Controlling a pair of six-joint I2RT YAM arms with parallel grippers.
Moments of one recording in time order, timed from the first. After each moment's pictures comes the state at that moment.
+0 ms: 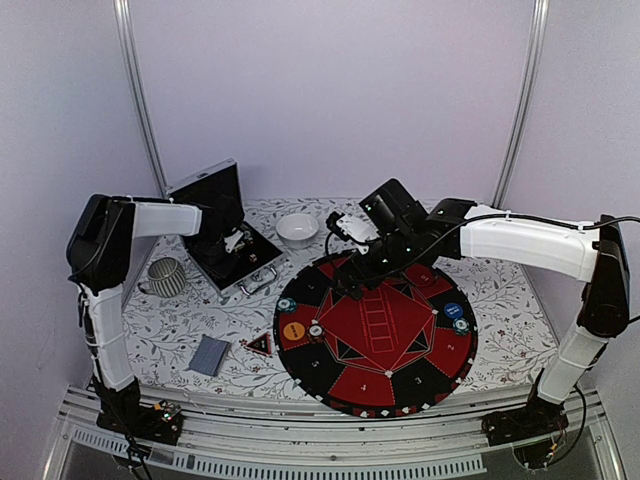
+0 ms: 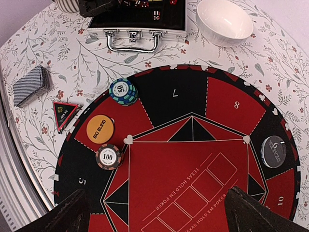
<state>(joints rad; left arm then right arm) -0.36 2.03 1.41 -0.66 -0.34 0.12 0.91 1.71 1.43 -0.59 0.00 0.02</state>
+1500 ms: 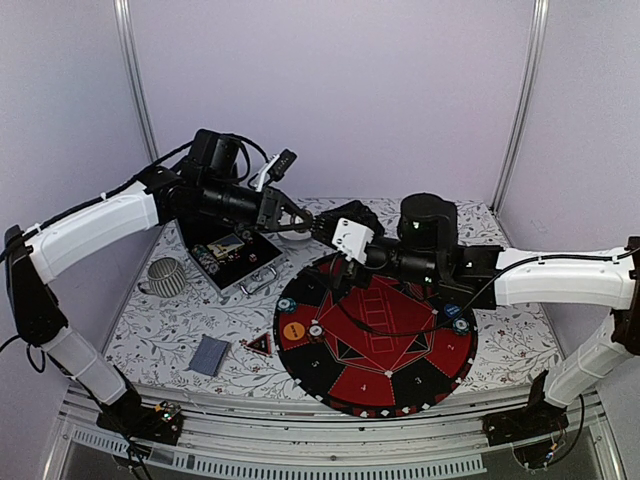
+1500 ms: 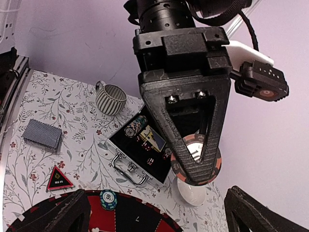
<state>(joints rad) -0.66 1.55 1.45 -0.47 0.62 -0.37 1.04 1.48 1.09 0.24 -0.01 -0.57</state>
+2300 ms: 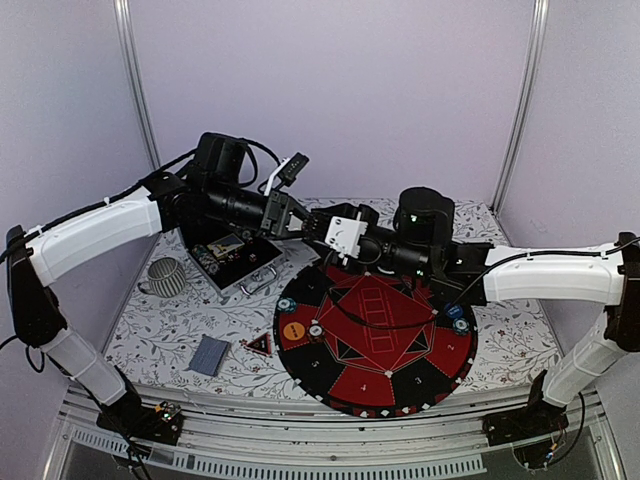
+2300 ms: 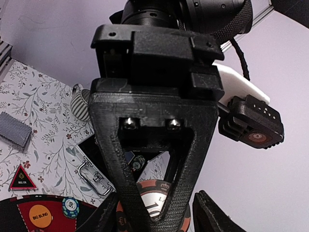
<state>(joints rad) -0.72 1.55 1.42 -0.39 0.76 -0.45 1.03 1.53 1.10 0.38 -0.01 -0.79</state>
